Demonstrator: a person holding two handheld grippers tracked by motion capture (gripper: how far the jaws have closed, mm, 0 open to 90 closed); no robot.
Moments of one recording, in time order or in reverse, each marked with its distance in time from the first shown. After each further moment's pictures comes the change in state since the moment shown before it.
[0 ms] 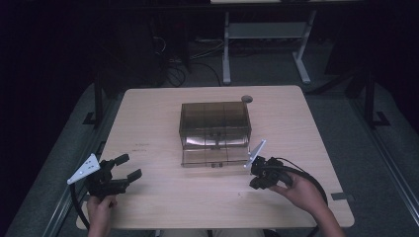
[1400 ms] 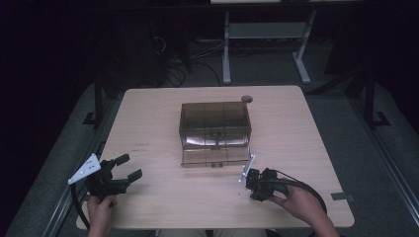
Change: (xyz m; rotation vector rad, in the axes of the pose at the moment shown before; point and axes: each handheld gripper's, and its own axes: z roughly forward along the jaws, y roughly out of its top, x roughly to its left) left arm 0.000 0.000 0.001 0.006 -0.001 0.005; right arm 0.026 -0.002 0.025 0.137 -0.082 -0.068
